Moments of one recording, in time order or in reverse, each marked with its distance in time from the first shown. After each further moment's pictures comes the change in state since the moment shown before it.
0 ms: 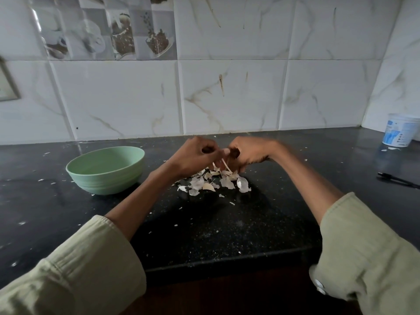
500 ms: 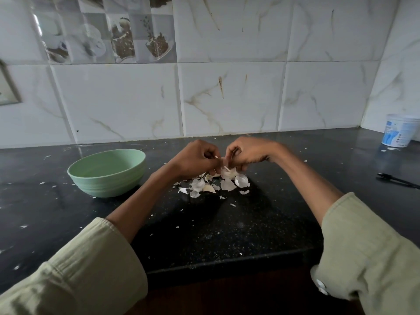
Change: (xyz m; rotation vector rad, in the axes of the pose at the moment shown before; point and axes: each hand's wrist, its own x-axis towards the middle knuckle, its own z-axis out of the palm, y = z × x) left_hand 0.003 0.002 0.000 -0.023 -0.070 -0.055; right_hand 0.000 0.004 0.001 0.083 0.115 0.066
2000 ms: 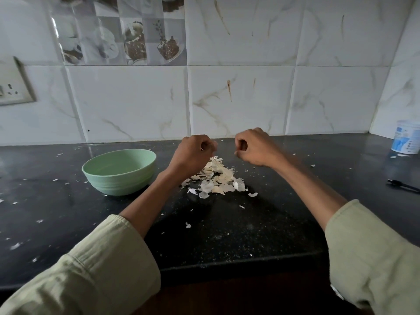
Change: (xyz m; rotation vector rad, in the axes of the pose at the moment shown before) left_hand 0.002 -0.019 -0.009 0.084 0.372 -0.085; right_hand 0.006 -0.001 0.010 -0.343 0.496 -0.112
